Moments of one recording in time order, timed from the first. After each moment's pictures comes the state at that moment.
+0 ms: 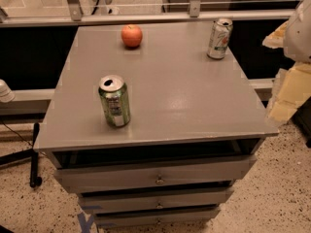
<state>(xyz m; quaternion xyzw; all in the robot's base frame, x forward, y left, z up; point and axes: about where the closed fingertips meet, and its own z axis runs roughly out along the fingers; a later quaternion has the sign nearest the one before) 0.438 -0.216 0.979 -0.60 0.78 -0.04 0.16</state>
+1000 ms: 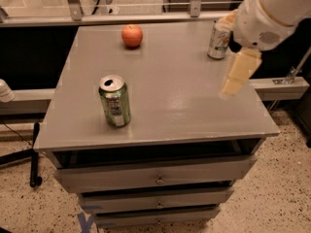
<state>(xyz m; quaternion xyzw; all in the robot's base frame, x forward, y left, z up) 0.521 -0.157 0.968 -0.66 0.71 -0.02 0.24</state>
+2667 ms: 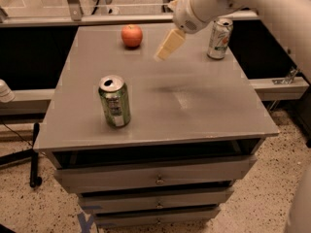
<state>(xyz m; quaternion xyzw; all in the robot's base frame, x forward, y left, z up) 0.712 -0.042 0.942 -0.61 0.68 0.04 0.41</state>
